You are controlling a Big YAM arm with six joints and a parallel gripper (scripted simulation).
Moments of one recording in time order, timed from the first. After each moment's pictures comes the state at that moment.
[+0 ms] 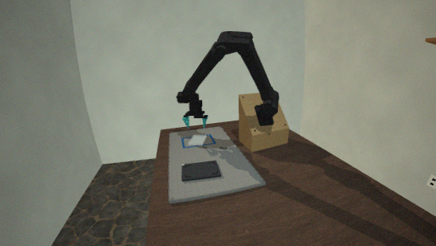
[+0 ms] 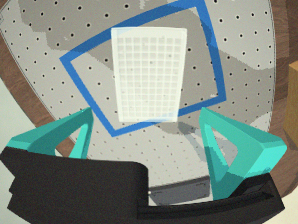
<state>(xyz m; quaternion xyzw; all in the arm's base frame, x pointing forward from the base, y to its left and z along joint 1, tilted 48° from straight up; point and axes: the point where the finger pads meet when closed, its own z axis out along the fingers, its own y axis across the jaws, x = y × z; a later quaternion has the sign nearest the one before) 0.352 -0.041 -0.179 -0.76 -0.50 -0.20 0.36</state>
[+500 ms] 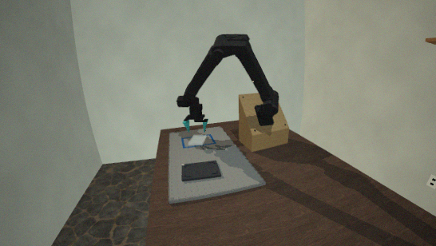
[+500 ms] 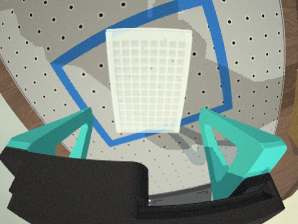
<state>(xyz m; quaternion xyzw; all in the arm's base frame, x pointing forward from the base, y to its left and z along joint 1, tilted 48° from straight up) 0.350 -0.023 -0.194 -0.76 -0.51 -0.20 0.36</state>
